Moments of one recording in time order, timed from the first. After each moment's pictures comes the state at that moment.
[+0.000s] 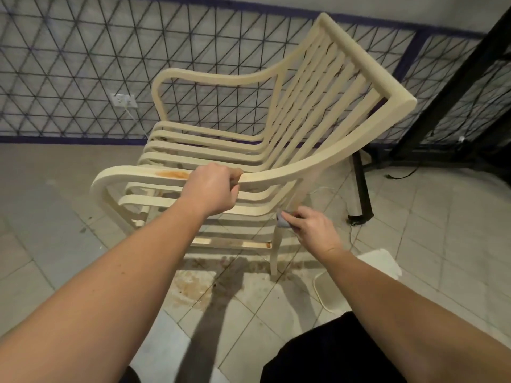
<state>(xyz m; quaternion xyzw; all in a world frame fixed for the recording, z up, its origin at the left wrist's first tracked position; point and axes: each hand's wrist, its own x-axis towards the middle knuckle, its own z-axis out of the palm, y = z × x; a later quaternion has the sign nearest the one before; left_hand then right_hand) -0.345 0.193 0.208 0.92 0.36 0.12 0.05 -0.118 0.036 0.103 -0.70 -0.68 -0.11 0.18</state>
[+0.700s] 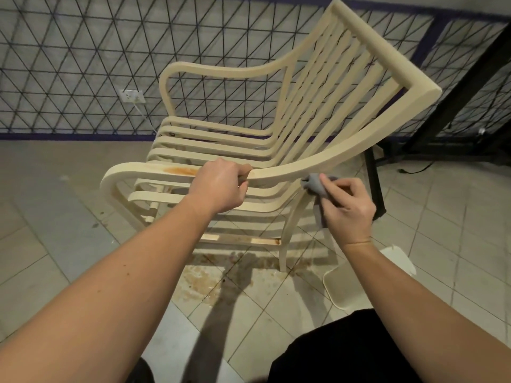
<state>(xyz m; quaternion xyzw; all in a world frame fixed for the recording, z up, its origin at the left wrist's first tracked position) -0.346 0.194 0.210 0.93 0.36 0.11 0.04 -0.131 0.027 0.158 -0.70 -0.53 -0.17 0.45</state>
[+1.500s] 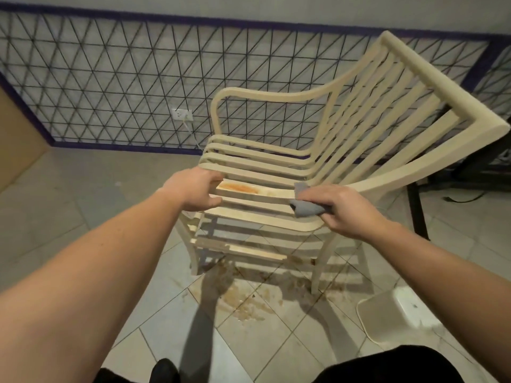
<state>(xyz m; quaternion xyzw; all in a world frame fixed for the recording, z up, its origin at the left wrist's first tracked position) -0.471 0.275 0.226 0.91 0.42 -0.03 0.06 -0.168 0.103 0.222 -0.59 -0.79 0.02 0.17</state>
